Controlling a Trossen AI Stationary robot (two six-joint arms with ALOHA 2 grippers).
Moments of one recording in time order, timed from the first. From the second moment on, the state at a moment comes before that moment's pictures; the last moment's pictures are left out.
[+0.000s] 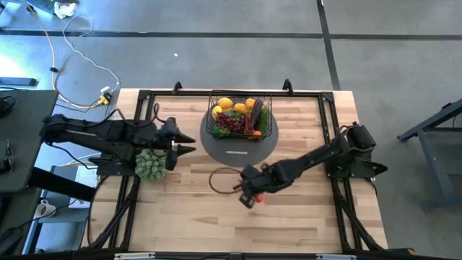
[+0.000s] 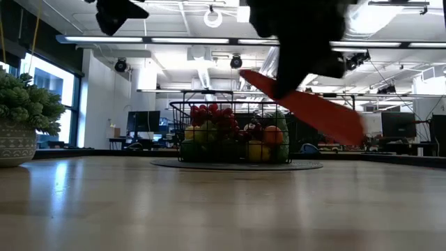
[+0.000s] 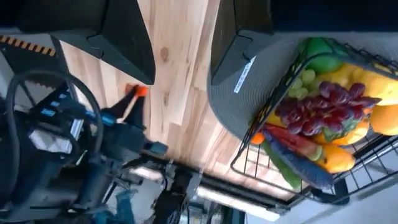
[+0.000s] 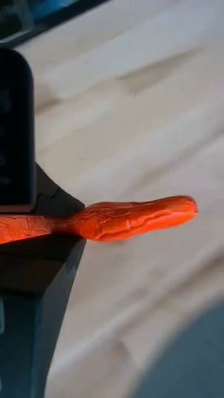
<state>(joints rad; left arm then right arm) 0.00 0.82 0.79 -0.40 -0.18 -0.36 0.37 1.81 1.34 -0.66 0.17 0.96</state>
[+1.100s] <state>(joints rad) 0.00 0.27 0.32 -0.15 -0.20 -0.23 -0.06 1.81 1.68 -0.91 0.64 1.08</state>
